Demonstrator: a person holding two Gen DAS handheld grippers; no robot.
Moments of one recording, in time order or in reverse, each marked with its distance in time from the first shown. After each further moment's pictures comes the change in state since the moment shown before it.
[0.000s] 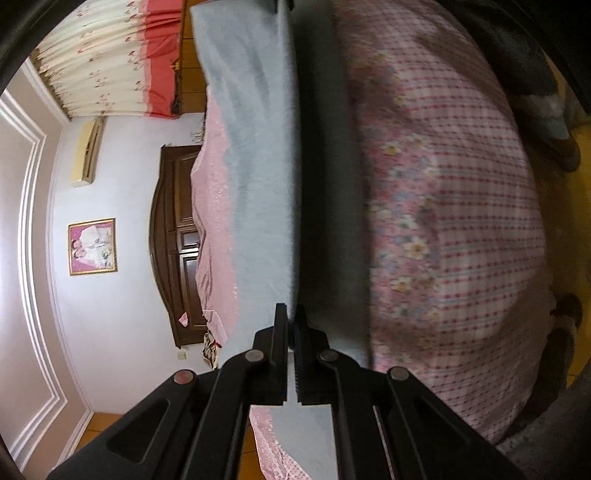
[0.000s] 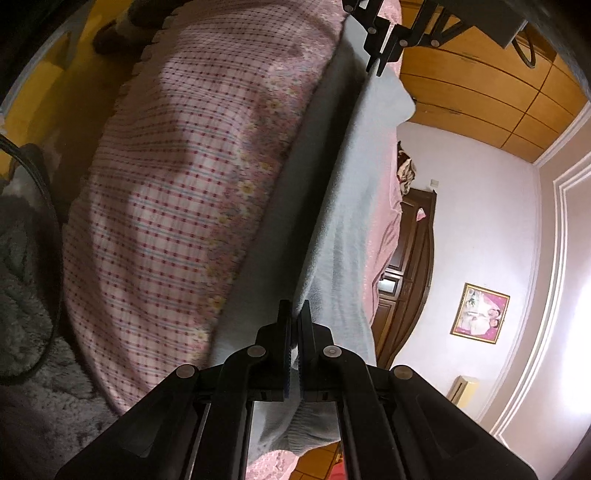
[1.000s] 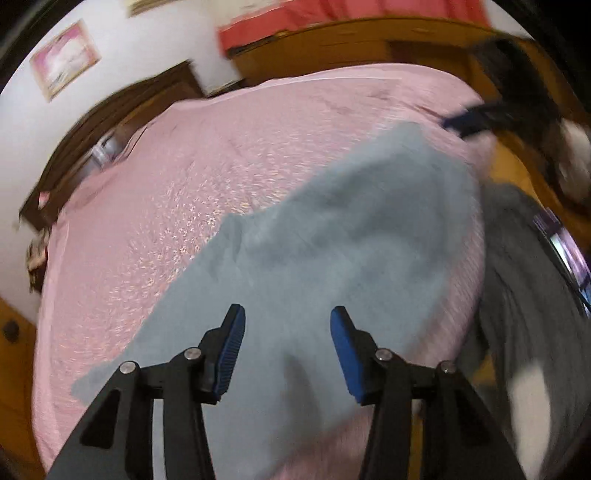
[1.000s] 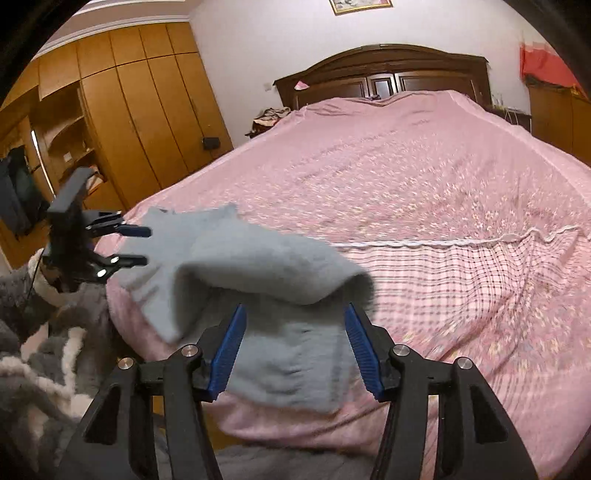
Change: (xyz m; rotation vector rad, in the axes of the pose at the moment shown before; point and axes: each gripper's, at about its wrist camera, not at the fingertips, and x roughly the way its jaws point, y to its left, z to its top) left arm 0.032 0.137 0.071 -0.905 -0.090 -0.618; right arm 0.050 -0.048 -0.288 1.778 -0.260 0.660
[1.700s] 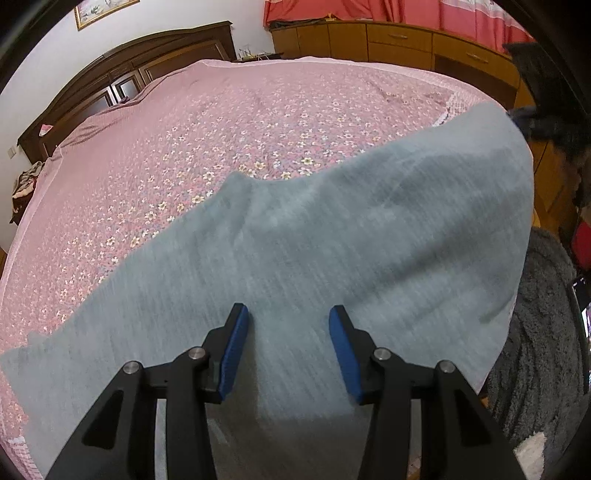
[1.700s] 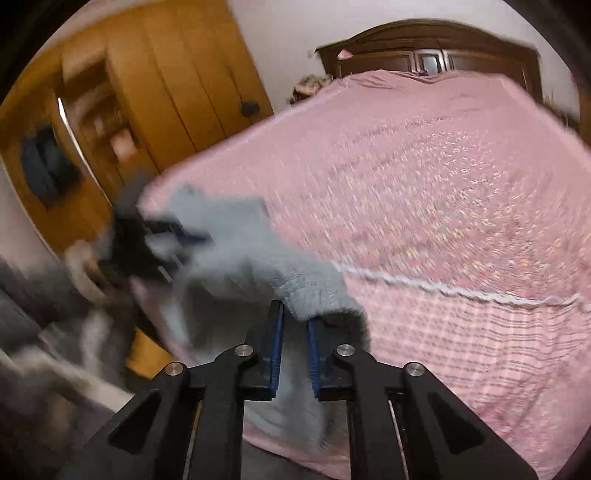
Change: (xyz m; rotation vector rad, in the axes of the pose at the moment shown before) left arm 0.059 0.028 -0.010 -0.202 0.057 -0.071; right arm 0.003 -0.012 0.059 0.065 0.066 0.266
